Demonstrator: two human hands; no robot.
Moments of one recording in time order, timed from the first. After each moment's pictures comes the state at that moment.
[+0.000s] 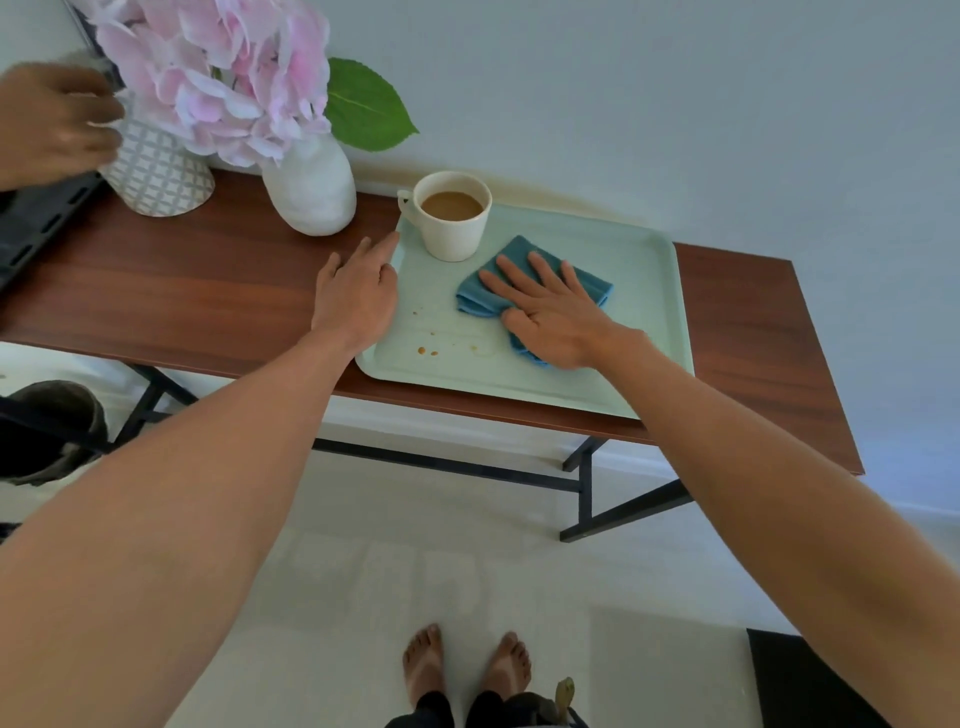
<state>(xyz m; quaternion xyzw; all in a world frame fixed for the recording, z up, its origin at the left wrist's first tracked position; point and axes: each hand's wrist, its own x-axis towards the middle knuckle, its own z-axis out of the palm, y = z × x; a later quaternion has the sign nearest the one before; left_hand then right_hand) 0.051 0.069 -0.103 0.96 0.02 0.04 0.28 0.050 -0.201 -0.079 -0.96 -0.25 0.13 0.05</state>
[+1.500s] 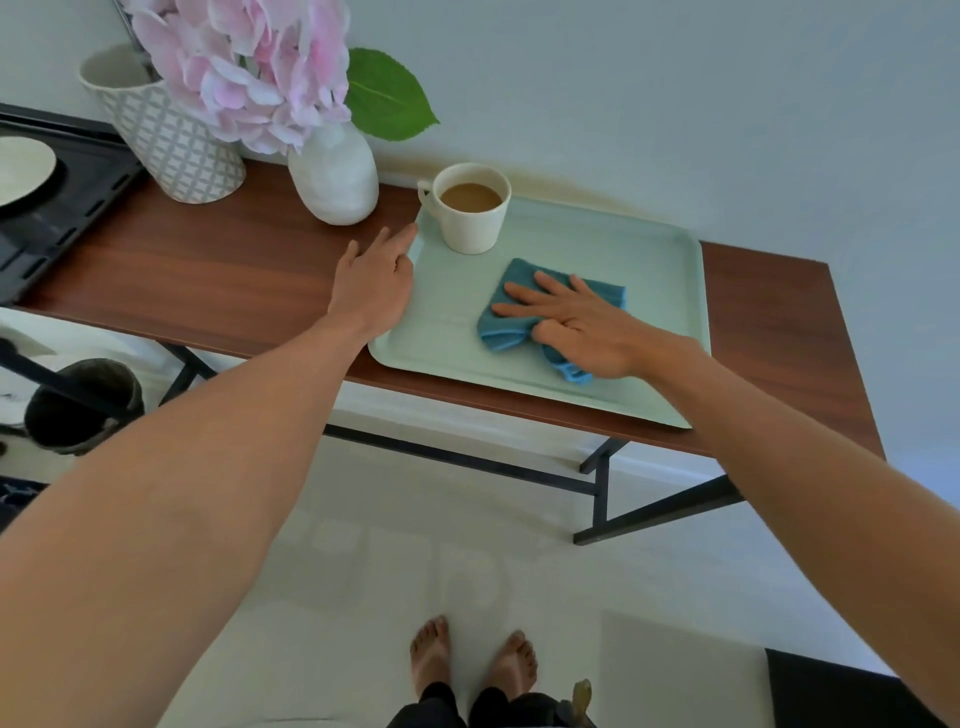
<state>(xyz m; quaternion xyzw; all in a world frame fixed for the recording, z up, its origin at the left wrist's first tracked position) 0.054 0.072 -0.108 0.96 0.02 0.02 0.29 0.033 -0.222 -0.063 -0.91 -0.34 0.20 0.15</state>
